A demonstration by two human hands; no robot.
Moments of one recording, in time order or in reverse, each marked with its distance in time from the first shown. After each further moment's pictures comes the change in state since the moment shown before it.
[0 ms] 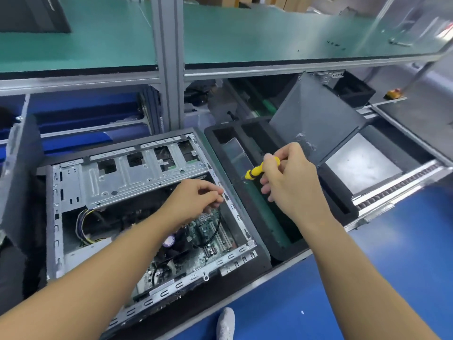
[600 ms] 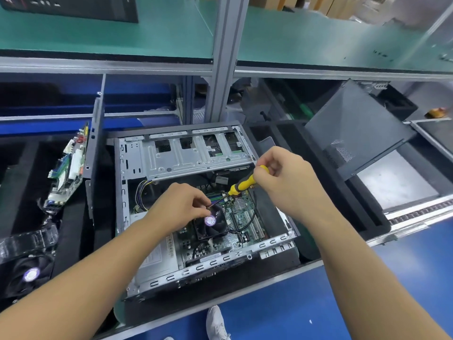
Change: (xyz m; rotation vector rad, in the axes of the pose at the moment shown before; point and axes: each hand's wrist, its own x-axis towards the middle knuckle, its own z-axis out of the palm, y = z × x) left_hand -0.077 -0.061 -0.084 0.602 0.154 0.089; right_hand -0.039 -0.055 0.062 -0.129 -0.305 -0.149
